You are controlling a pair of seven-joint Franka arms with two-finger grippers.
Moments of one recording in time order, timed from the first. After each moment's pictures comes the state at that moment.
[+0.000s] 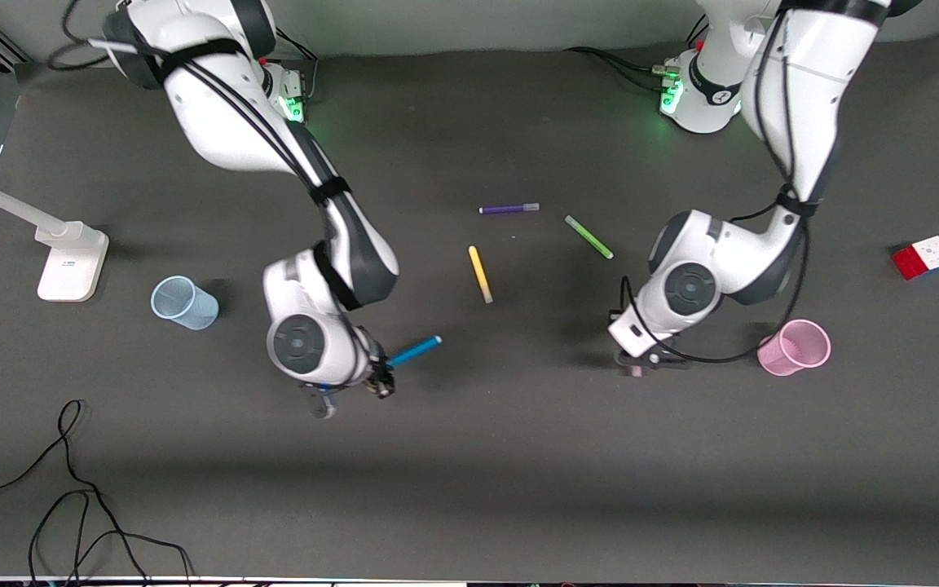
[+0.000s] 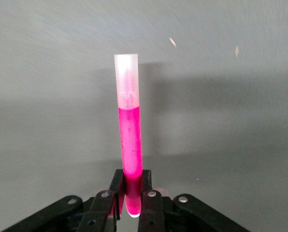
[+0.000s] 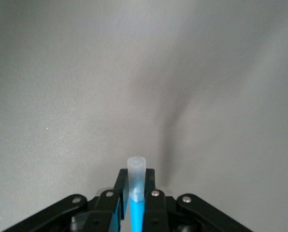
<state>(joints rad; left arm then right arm) -0.16 0.52 -0.21 -1.88 0.12 2.24 -0.37 0.57 0.77 -0.20 -1.27 0.27 1.90 1.39</state>
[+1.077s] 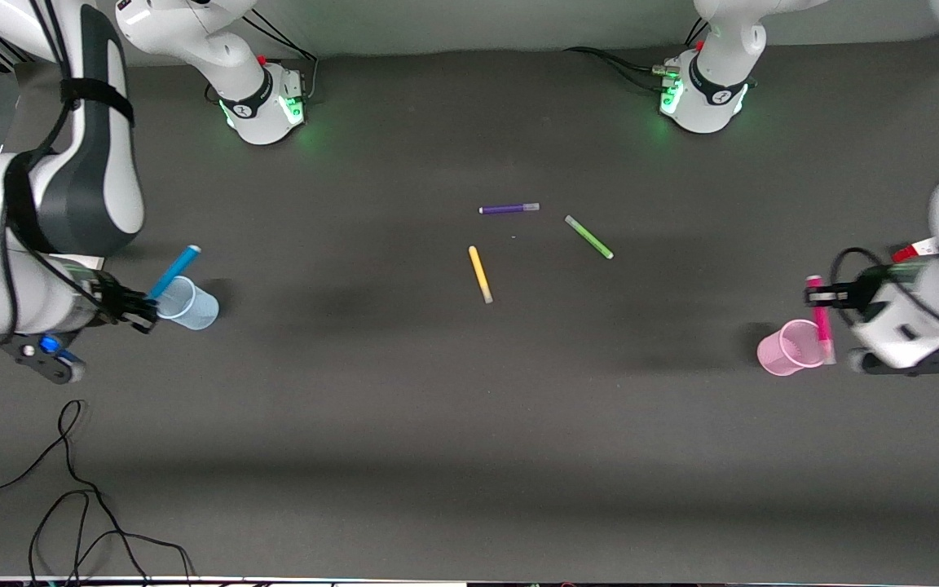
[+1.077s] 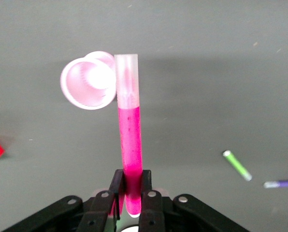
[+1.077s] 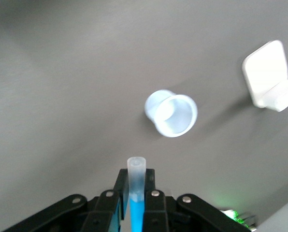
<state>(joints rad) 0.20 0.37 -0.19 -1.46 0.03 1.49 0.00 0.55 0.39 -0.61 -1.45 0.04 1.49 0.52</state>
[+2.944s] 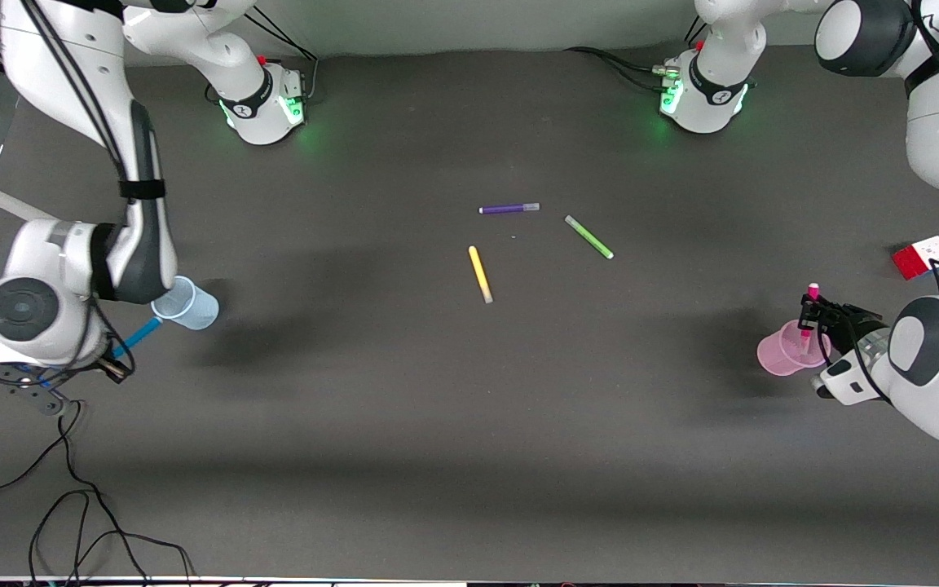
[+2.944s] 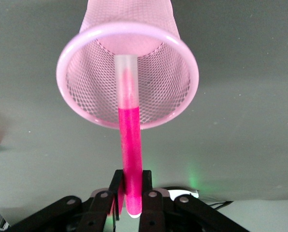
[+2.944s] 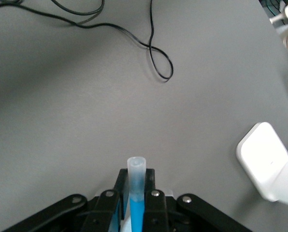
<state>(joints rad) 0.24 0.82 -0.20 -1.22 0.18 1.27 0.08 0.61 0.52 -0.74 -1.79 -0.15 2.17 0.73</state>
